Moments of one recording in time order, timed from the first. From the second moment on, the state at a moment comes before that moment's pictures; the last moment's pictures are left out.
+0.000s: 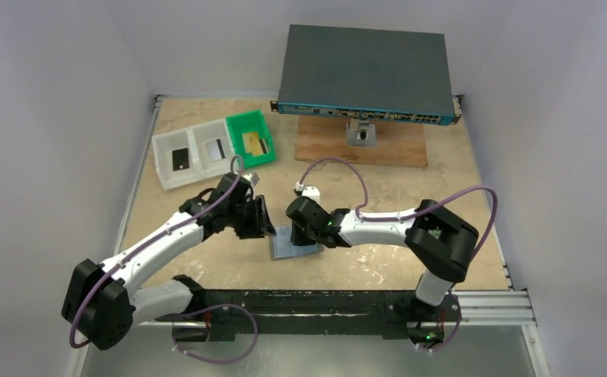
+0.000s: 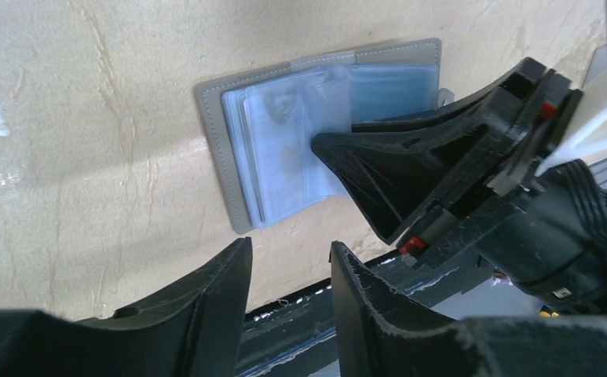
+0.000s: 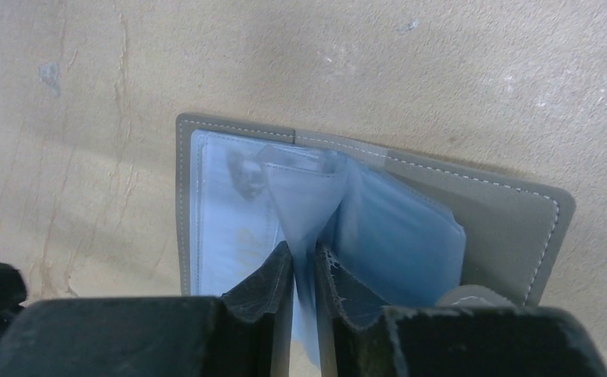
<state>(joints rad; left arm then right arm) -0.57 1.11 0.73 -0.58 0.22 -0.73 1.06 1.72 0.94 -0.16 0.21 0.86</state>
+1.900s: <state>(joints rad) -0.79 1.67 0.97 -0.39 0.27 -0.81 1.01 1.28 0.74 -0.21 0.19 0.81</state>
